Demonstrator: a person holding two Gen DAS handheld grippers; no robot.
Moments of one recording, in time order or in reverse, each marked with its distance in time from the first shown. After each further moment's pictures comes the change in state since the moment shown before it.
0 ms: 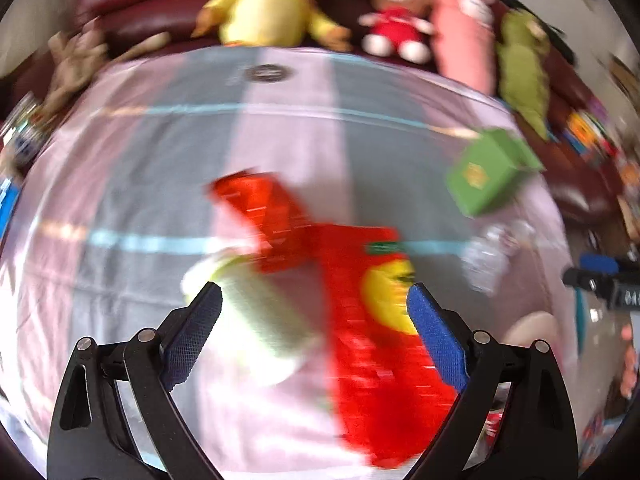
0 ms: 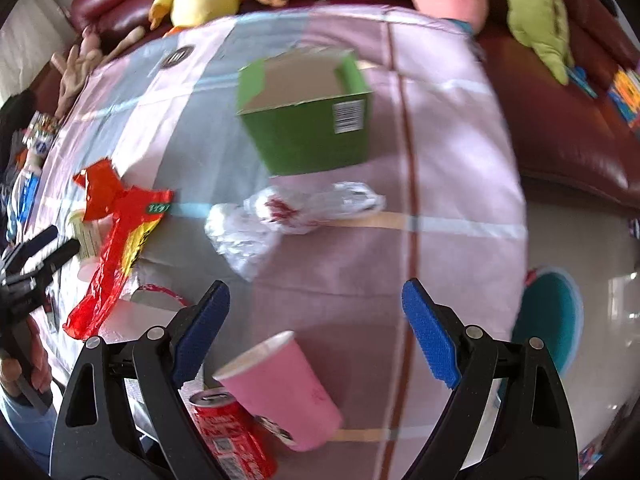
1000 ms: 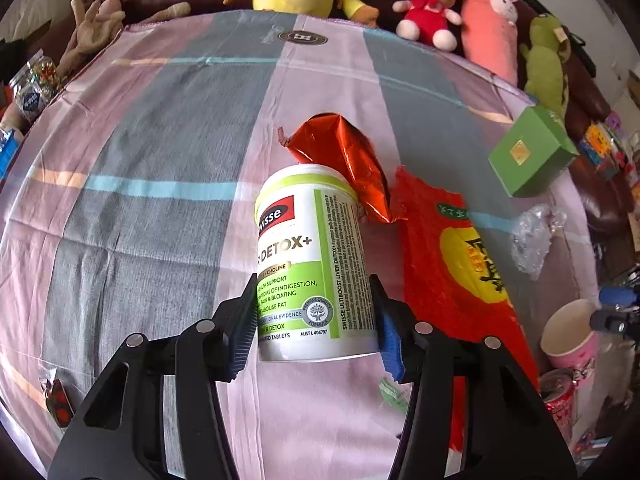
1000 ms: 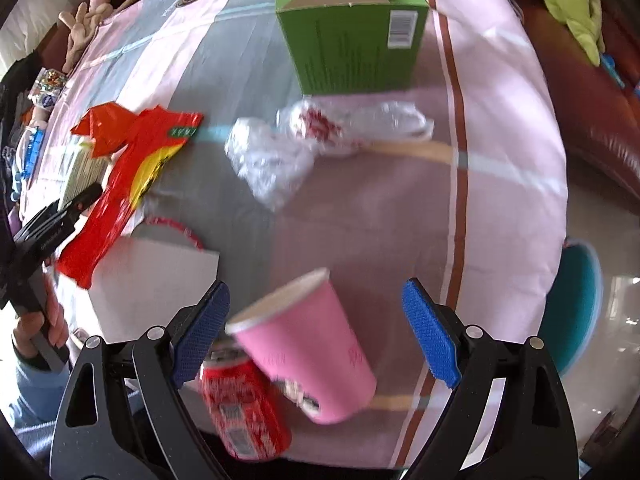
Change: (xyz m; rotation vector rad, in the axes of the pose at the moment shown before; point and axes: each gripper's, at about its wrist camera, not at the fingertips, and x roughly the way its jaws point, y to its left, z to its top) left arm 0.032 0.021 -0.031 -0.030 0.026 -0.017; right arm 0.022 0.018 -0.033 -0.037 0.161 0.047
